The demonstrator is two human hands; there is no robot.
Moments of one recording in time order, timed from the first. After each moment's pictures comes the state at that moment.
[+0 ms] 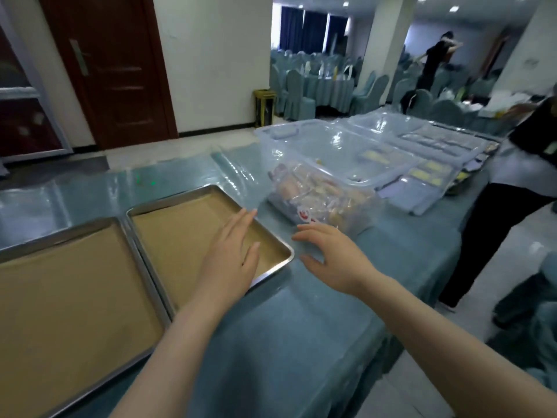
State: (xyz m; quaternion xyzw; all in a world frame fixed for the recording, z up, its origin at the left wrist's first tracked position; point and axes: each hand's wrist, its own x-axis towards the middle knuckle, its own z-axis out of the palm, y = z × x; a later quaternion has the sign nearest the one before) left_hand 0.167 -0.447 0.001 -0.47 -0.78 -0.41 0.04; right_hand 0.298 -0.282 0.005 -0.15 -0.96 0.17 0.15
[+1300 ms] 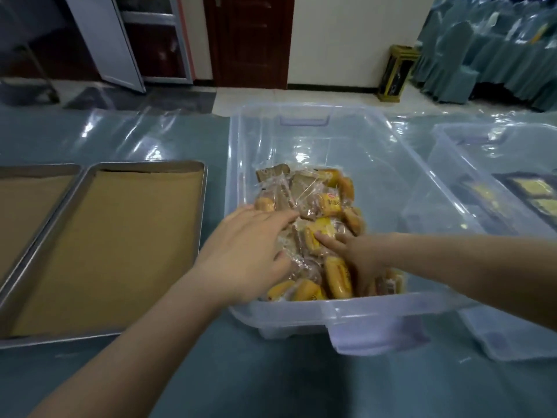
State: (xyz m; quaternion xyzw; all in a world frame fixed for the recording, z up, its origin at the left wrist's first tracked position) left_hand 0.141 -0.063 0.016 -0.34 -0.92 -0.19 0.04; right_hand 0.114 0.196 -0.064 0.10 -0.92 -0.14 -0.35
